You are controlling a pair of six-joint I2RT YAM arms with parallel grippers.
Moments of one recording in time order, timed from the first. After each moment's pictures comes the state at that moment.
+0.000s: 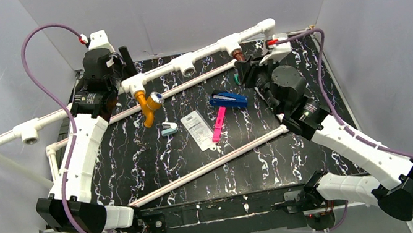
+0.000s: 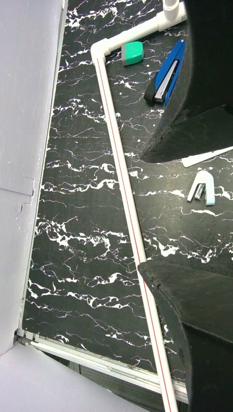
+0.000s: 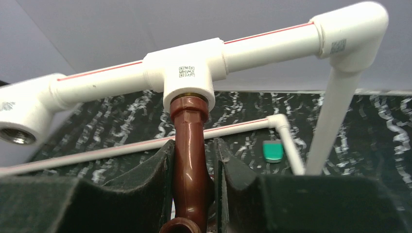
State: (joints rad) left arm -0.26 1.37 1.52 -0.58 -0.28 -0.22; right arm 0.76 1.05 1.06 0.03 0.45 0.25
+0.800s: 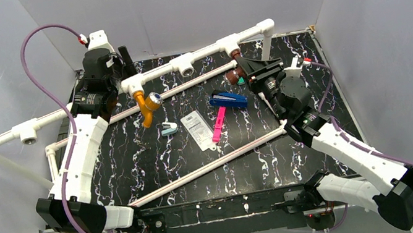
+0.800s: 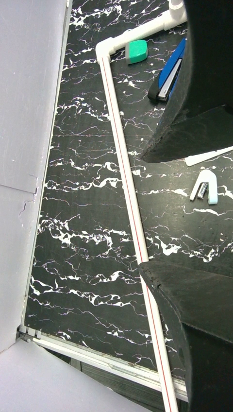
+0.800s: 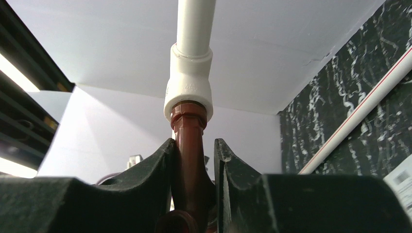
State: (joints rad) left arm -0.26 1.37 1.51 -0.56 -0.29 -0.22; right arm 0.65 0.99 0.83 0.26 0.35 1.39
